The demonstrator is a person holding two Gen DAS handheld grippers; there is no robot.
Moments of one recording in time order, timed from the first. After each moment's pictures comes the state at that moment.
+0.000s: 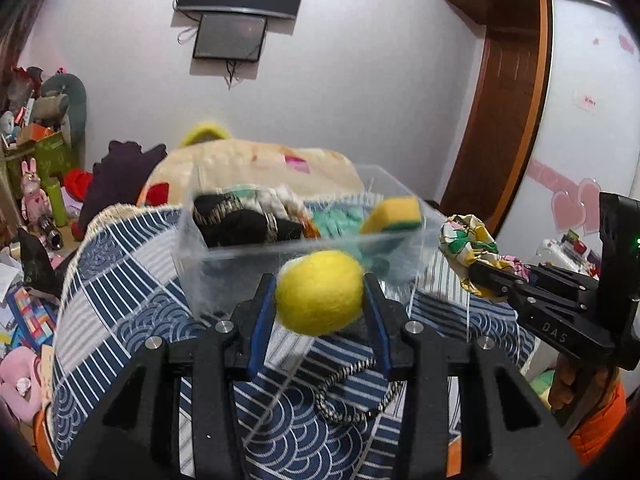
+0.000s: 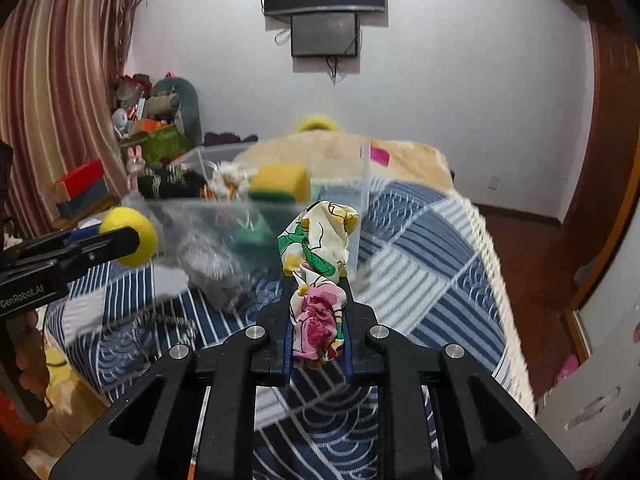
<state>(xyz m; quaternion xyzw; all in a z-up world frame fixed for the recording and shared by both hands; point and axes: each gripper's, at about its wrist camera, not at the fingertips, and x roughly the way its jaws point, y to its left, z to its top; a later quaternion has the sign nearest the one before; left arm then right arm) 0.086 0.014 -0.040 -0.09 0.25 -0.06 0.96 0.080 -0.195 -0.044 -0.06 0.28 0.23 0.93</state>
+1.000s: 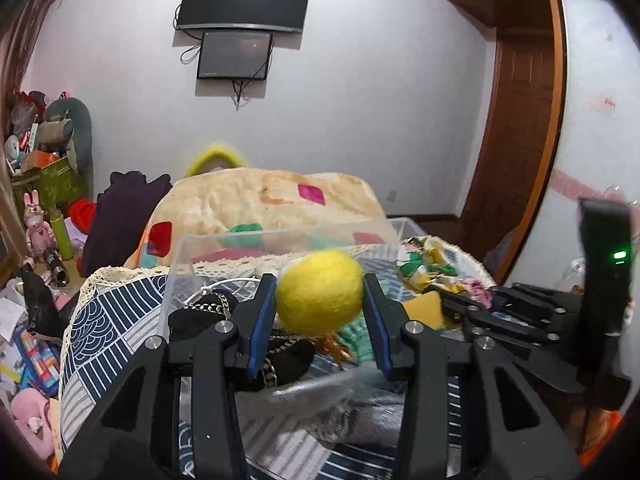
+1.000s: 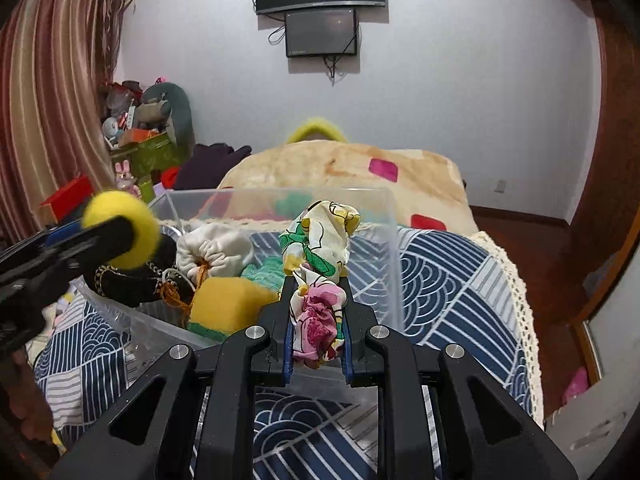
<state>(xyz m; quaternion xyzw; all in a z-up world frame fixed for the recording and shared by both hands) 0.178 0.008 -0.021 -0.06 0.23 -0.02 0.97 0.164 -0.149 -0.038 -0.05 0.30 0.24 0.92</state>
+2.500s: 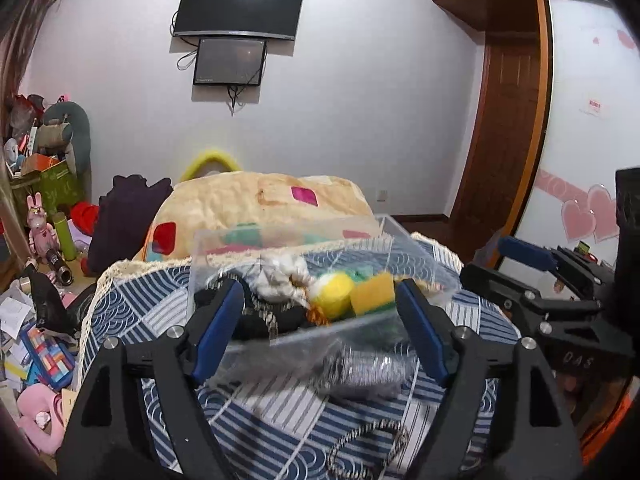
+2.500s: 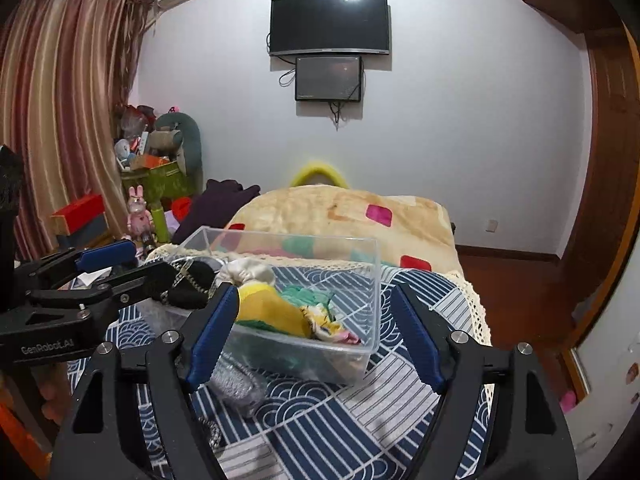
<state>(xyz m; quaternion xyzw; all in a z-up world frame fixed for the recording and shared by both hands) 0.117 0.013 -0.002 -0.06 0.23 -0.04 0.97 0.113 -0.170 0.004 -0.06 0.22 0.24 0.94</state>
